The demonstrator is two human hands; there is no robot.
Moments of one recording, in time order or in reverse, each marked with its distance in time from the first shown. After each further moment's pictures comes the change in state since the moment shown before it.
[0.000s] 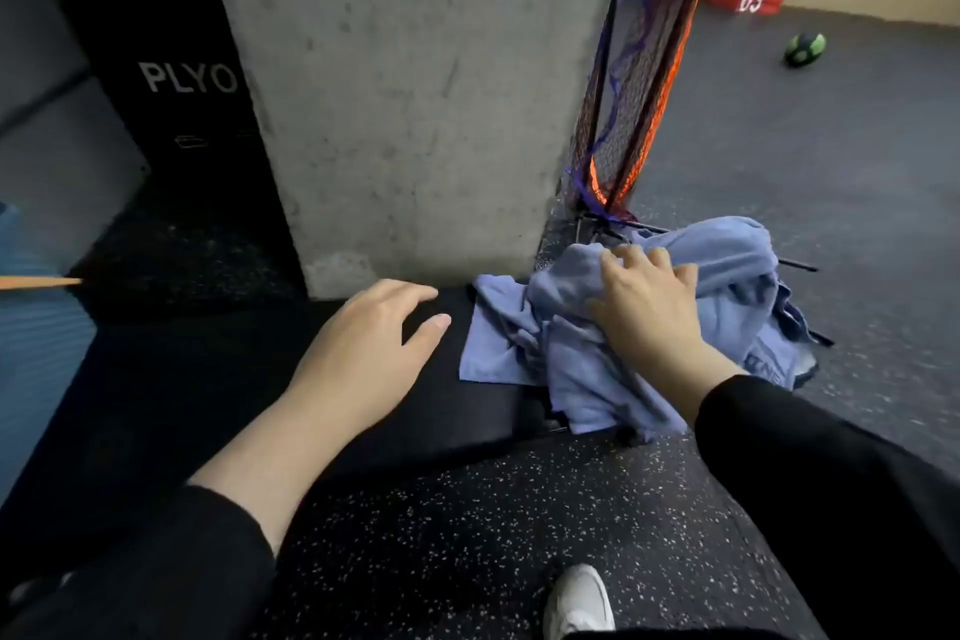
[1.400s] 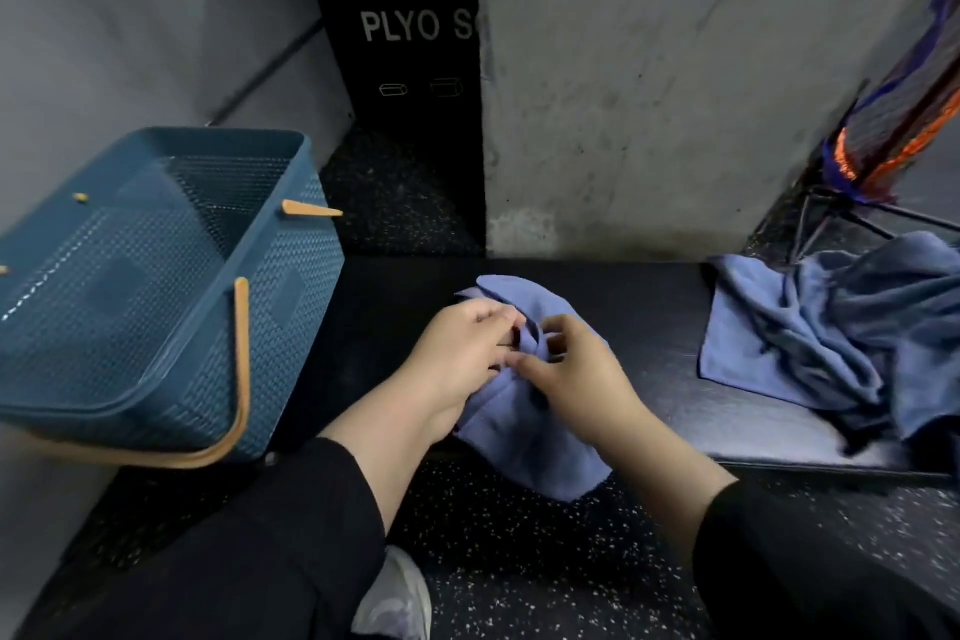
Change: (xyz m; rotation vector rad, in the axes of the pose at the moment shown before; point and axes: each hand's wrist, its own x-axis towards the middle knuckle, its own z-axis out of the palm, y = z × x) left_hand -0.030 -0.148 -0.016 -0.880 -0.039 -0.716; right_hand -0.055 -0.296 -0.006 1.309 -0.629 0.071
